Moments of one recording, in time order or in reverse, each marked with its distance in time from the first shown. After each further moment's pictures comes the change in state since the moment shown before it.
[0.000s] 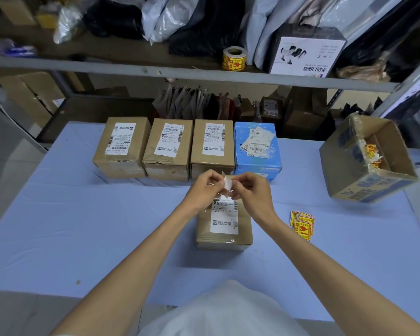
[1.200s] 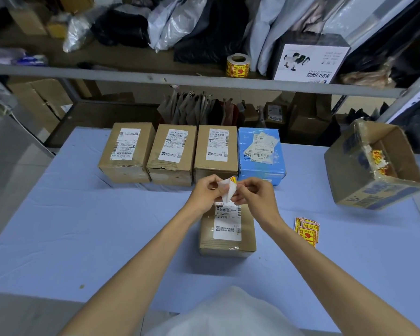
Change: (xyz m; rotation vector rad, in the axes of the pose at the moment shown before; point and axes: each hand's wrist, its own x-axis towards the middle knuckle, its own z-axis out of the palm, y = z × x) left_hand 0.005 0.000 -0.003 -0.123 0.012 -0.018; right_hand 0.005 -0.005 -0.002 0.108 -0.038 0.092
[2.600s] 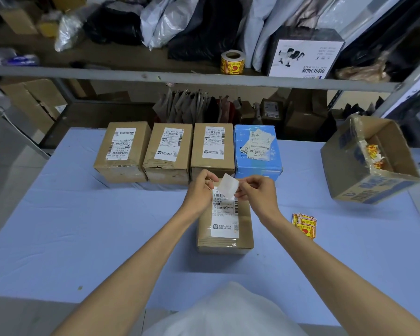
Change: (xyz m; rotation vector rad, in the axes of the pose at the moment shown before) left_hand -0.006 0.006 0.001 0.345 0.158 -0.032; right_hand 0.007 0.002 -0.004 -0.070 0.140 0.108
